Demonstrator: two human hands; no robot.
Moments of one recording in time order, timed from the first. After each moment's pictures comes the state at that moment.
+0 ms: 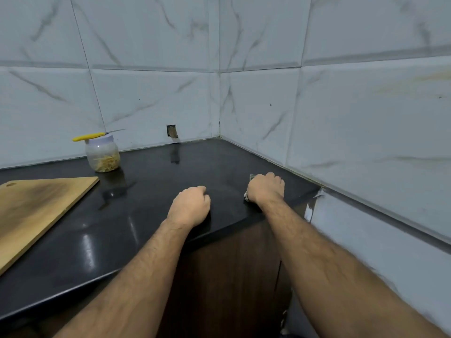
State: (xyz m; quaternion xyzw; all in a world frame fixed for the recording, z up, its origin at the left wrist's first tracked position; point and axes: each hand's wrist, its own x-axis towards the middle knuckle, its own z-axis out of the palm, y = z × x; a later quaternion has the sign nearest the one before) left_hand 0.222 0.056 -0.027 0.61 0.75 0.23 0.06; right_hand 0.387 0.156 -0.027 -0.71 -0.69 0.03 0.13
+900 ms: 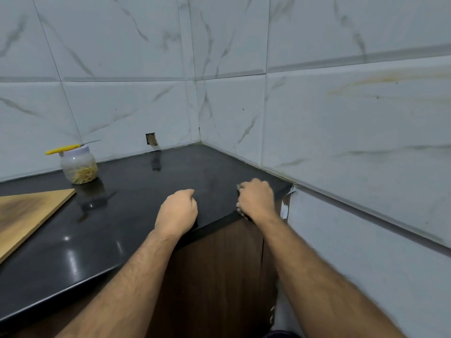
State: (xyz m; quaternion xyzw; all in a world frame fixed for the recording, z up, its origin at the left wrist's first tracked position) left_hand 0.260 0.037 -0.023 0.61 0.73 0.31 0.03; right_hand 0.441 0.125 -0.043 -0.63 -0.74 -0.06 0.21
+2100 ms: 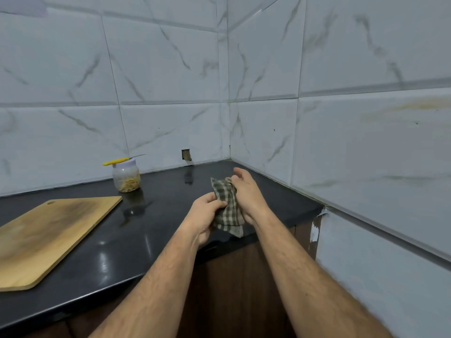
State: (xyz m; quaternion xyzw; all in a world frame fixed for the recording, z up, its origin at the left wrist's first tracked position) left_hand 0.256 0.014 0.005 0.42 0.45 0.61 0.49; right_hand 0.354 0.088 0.016 -0.37 -0.61 0.49 0.51
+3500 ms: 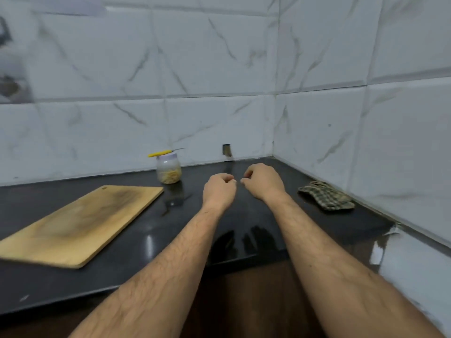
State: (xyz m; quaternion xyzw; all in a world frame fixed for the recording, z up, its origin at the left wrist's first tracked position) left_hand 0.193 0.070 0.020 0.44 0.71 0.53 0.15; right_hand 0.297 0.143 0.039 -0.46 -0.82 0.13 0.30
